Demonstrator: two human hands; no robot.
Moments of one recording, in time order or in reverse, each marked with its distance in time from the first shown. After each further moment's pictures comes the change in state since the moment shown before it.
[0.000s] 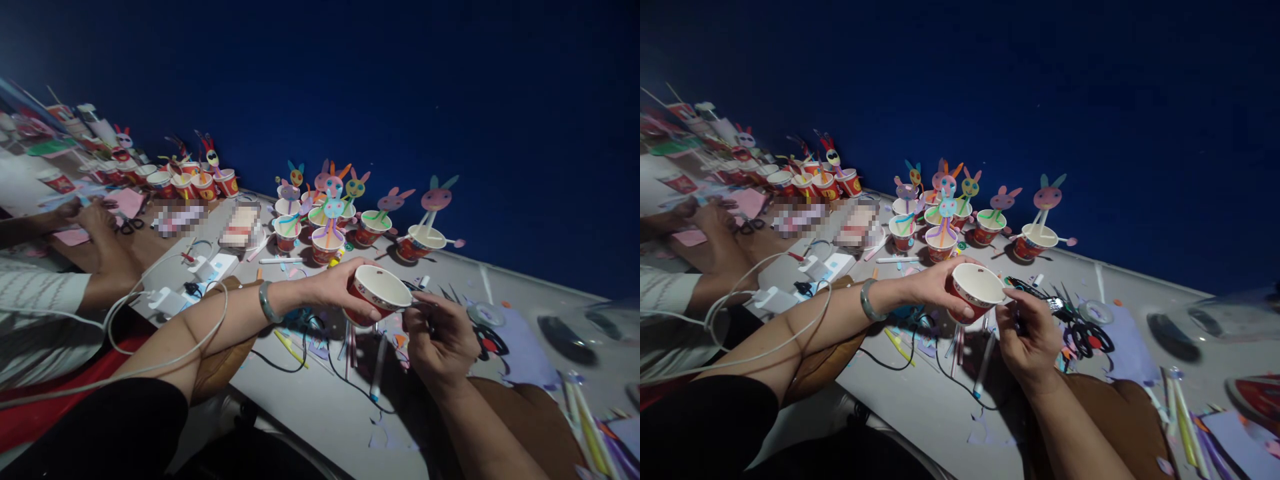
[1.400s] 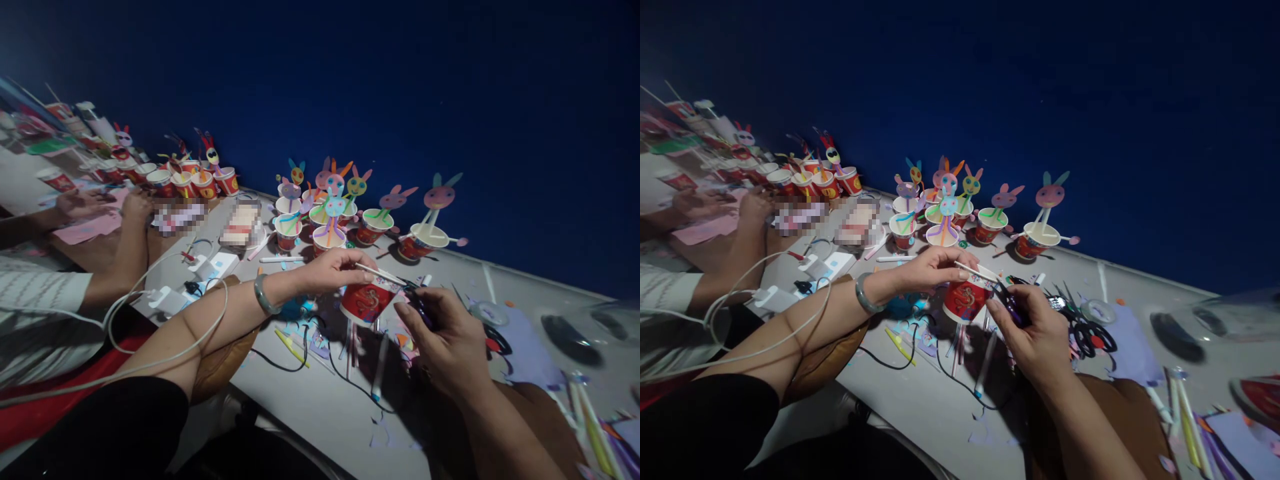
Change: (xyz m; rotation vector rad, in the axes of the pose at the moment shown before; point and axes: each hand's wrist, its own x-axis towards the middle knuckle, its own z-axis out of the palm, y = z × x) left_hand 0.005 0.005 -0.019 0.132 0.005 0.185; right_hand 0.025 -0.022 -0.014 -0.205 -0.285 0.240
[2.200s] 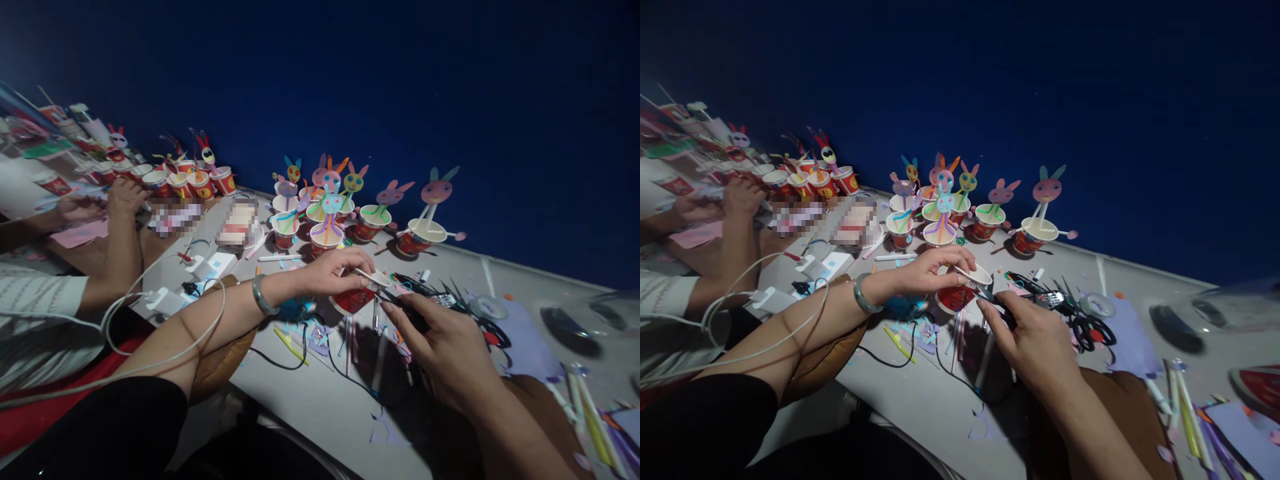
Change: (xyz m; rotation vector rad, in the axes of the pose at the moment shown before) left_hand -0.002 0.010 0.001 0.403 -0.043 0.161; right_hand -0.004 -0.005 -0.009 -0.383 -0.177 -0.120
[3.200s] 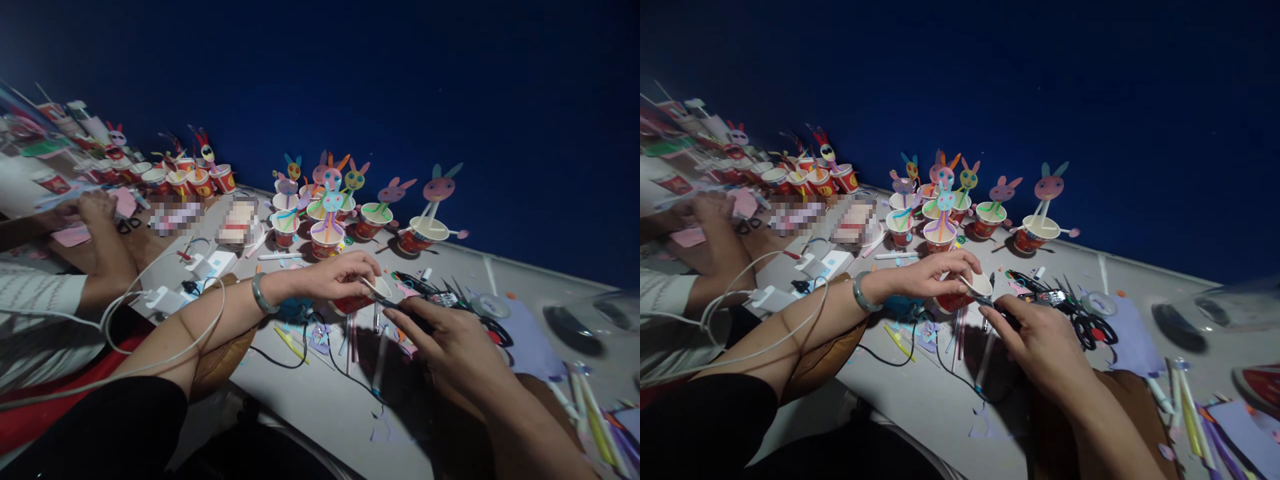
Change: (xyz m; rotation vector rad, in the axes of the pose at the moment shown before) left_hand 0.000 0.008 -0.004 0.082 -0.188 0.015; right_hand 0.003 0.006 -0.011 0.117 -0.230 0.024
